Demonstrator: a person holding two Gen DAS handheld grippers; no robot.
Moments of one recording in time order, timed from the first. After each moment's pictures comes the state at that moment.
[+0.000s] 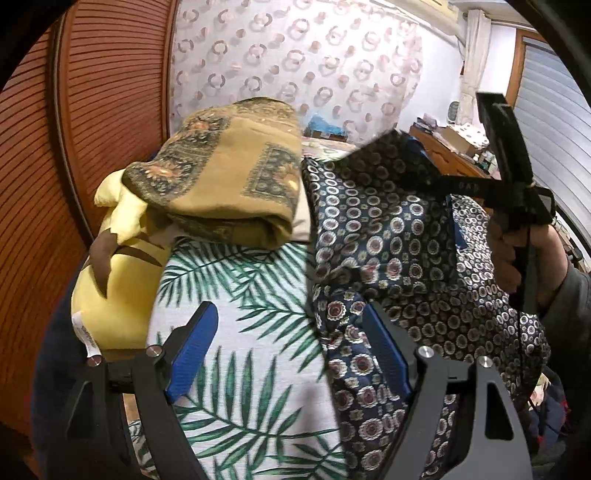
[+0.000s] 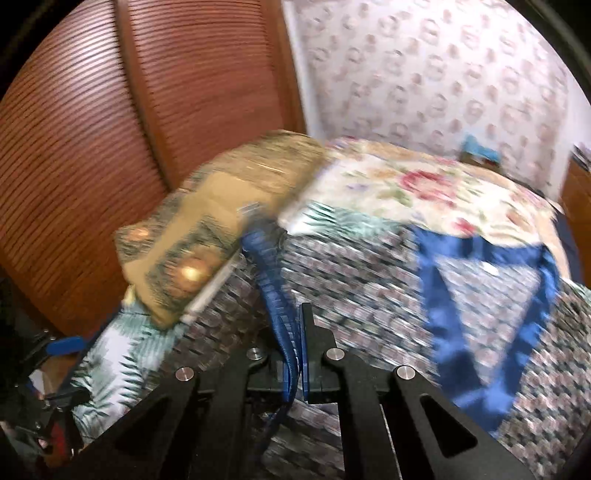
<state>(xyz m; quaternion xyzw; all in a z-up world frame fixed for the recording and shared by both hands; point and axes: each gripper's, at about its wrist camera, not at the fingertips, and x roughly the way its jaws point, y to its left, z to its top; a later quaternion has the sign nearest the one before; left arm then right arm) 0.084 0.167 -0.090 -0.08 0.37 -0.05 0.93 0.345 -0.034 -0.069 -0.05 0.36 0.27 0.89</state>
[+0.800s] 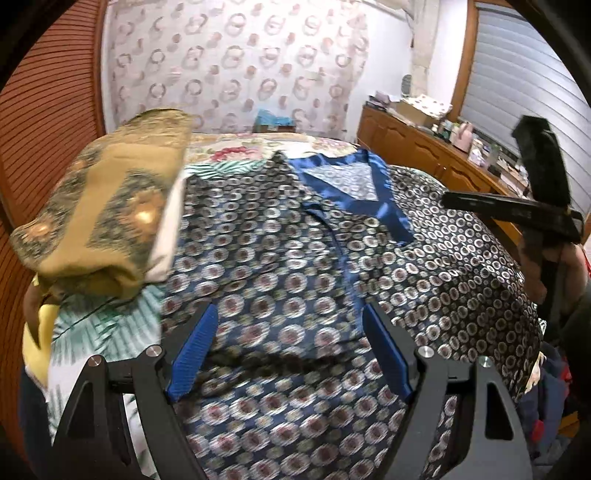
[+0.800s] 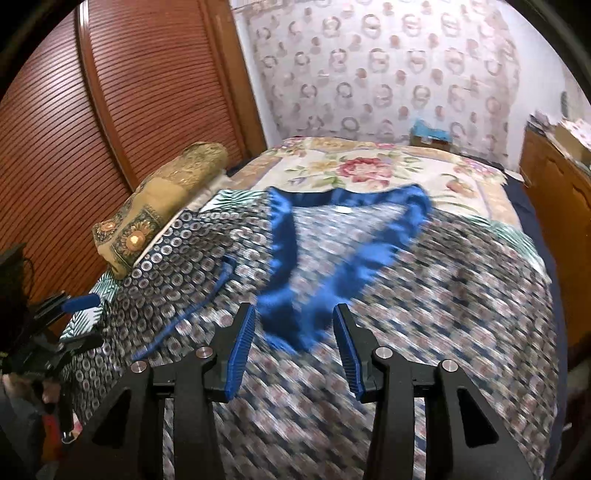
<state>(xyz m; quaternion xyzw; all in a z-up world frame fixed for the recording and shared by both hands) 0.136 0.058 -0.088 -0.02 0.37 -0.13 0.92 0.280 -0.172 -0.064 -0.01 0.36 0.21 0.91</state>
